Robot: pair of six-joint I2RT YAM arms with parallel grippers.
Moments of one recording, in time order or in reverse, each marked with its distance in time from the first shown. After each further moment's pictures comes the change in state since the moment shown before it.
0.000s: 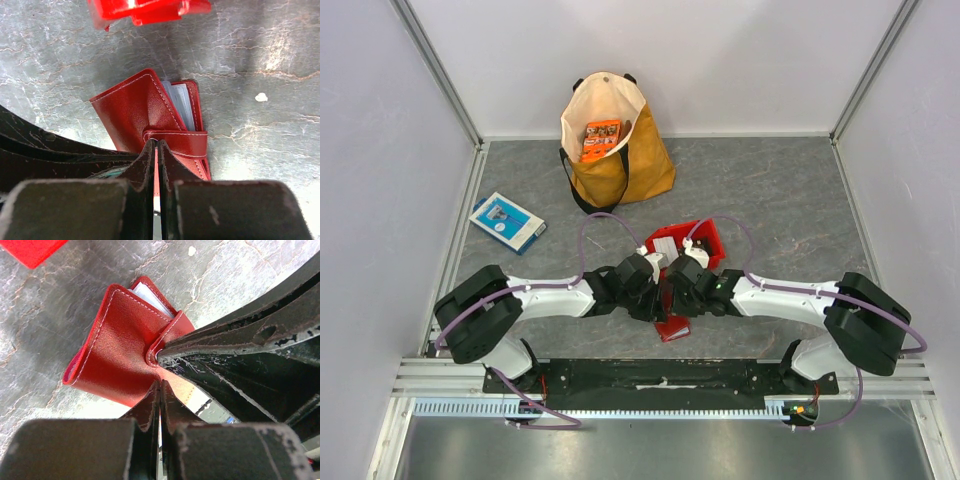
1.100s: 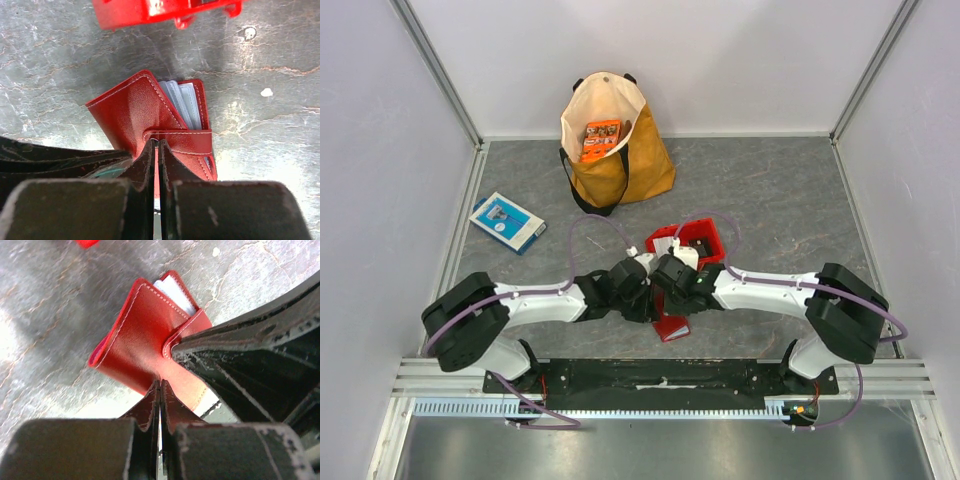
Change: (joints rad) left arm 0.002 -0.055 -0.034 -0.027 -0.071 -0.021; right arm 0.045 0.123 0.150 -0.158 0.045 0.023
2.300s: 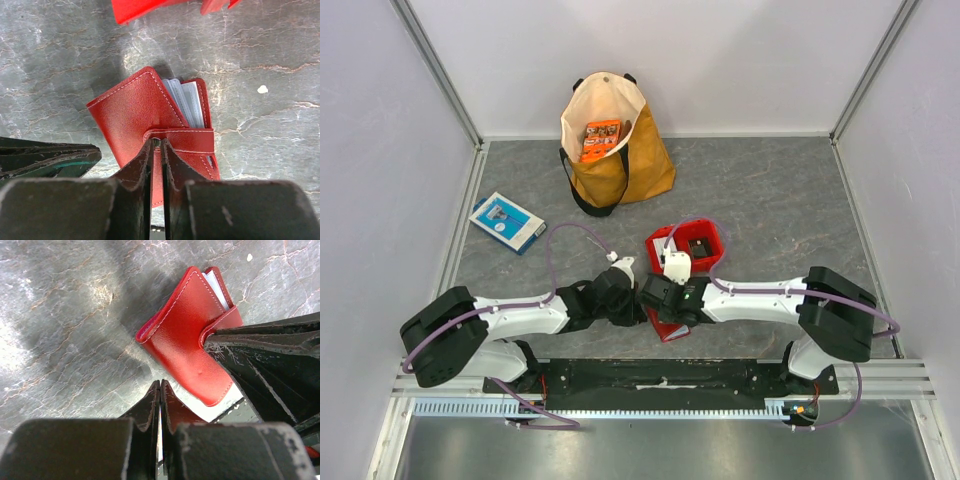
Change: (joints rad) left arm 0.002 -0.164 -0.171 0.058 -0.123 -0.072; right arm 0.146 0.041 0.025 -0.019 0.246 0.068
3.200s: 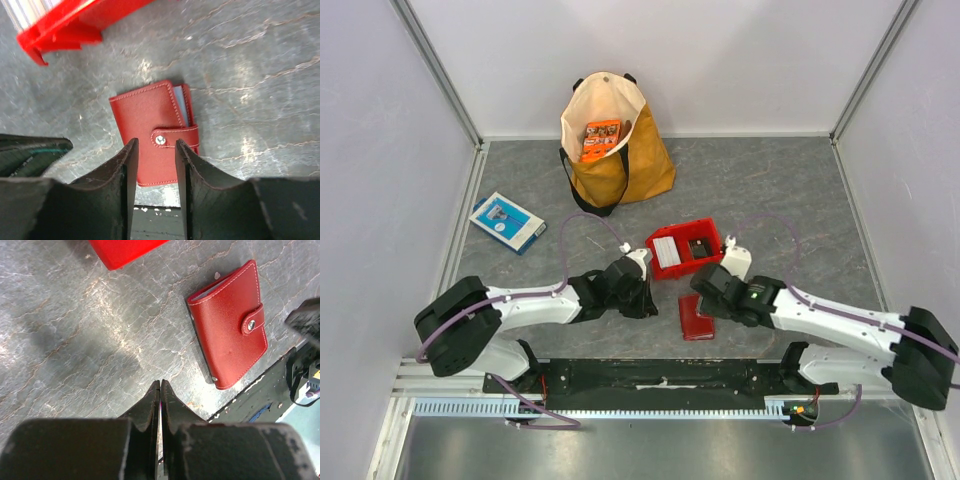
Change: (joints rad) left arm 0.006 0.089 0.124 -0.024 0.038 0.036; right arm -0.157 -0.463 -0.190 -0.151 -0.006 0.071
